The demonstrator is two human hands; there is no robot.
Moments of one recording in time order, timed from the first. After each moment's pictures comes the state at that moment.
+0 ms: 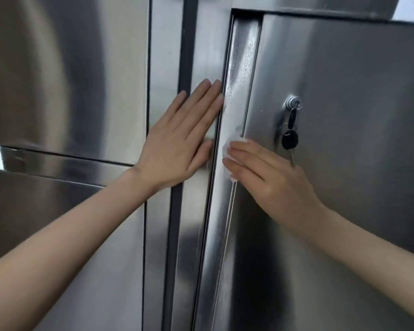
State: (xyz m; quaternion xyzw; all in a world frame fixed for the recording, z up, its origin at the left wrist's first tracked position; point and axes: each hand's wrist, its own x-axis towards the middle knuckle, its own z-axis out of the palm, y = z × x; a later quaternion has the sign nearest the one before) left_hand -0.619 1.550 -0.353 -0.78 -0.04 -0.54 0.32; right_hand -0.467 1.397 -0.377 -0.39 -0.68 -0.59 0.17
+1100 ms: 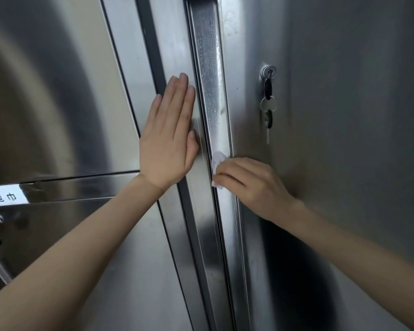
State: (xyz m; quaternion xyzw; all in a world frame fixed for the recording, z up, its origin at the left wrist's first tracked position) left_hand -0.619 1.546 -0.359 -0.77 -0.05 -0.56 0.29; right_hand -0.489 1.415 -0.421 -0.41 -0.68 -0.52 0.31
